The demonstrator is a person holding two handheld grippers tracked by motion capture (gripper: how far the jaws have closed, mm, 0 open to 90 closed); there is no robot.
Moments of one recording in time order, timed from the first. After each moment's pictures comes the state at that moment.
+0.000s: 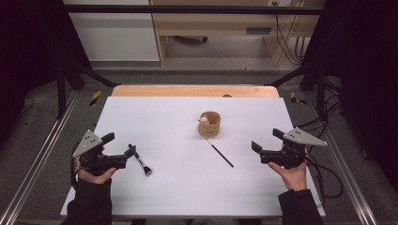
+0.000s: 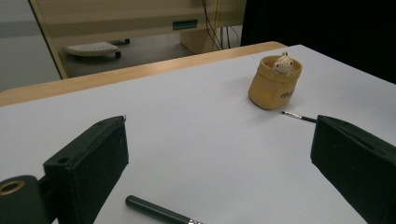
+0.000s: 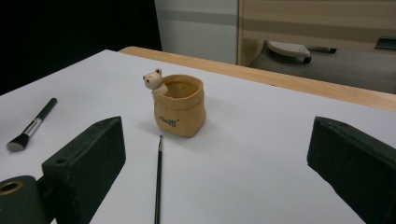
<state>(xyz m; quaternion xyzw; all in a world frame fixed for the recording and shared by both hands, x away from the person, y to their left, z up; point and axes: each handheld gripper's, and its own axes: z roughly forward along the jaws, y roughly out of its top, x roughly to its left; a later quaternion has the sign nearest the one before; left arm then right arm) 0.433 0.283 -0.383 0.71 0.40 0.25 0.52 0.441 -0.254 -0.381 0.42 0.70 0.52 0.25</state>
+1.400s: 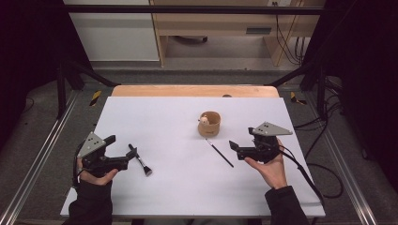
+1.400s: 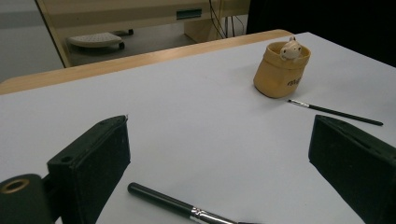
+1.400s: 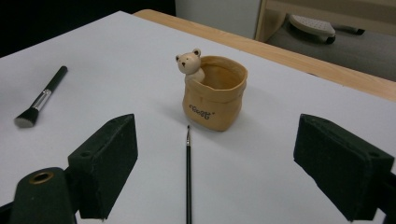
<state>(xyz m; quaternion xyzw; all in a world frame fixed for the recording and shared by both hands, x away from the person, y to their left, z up) 0.432 0.281 -0.392 0.72 0.41 0.25 0.50 0.463 -0.190 -0.378 0.39 0.76 0.46 0.23</state>
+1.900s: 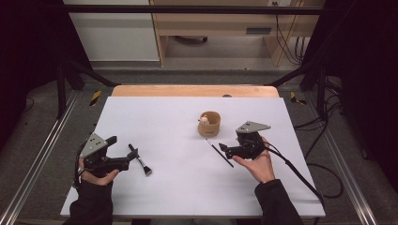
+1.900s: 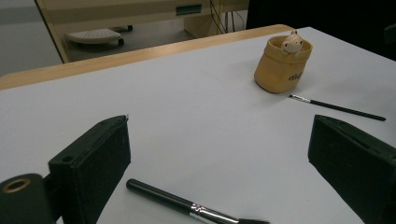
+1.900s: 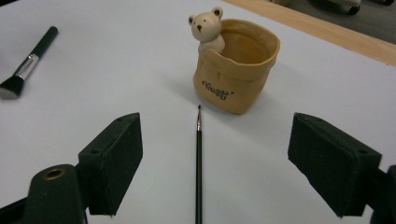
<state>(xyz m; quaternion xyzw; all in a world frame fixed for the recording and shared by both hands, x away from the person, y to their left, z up) 0.433 0.280 -0.396 0.72 0.41 0.25 0.49 0.486 -0.161 -0.400 0.39 0.80 0.41 0.20</state>
